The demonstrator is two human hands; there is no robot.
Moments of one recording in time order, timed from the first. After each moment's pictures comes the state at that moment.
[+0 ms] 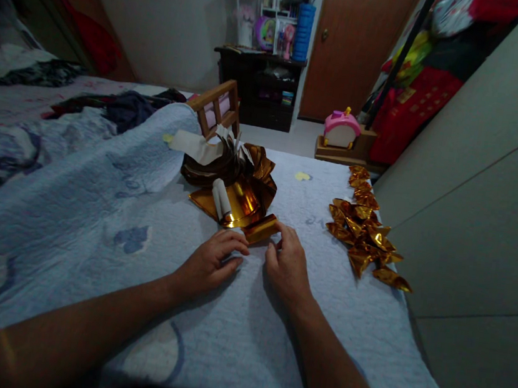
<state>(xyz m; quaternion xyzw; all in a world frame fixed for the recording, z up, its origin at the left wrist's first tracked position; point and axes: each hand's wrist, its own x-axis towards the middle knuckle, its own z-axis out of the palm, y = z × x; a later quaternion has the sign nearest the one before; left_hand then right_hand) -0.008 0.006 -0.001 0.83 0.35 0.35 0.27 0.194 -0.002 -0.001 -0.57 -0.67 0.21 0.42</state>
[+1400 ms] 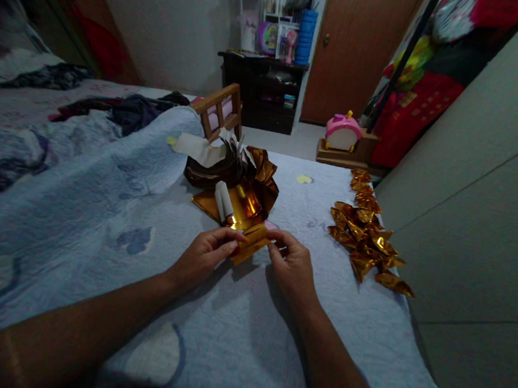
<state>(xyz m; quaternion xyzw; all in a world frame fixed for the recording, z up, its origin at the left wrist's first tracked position) -0.011 0.013 -0.003 0.61 0.43 0.41 0.52 0.193 -0.003 0.005 -0.54 -0.56 0.39 0.49</state>
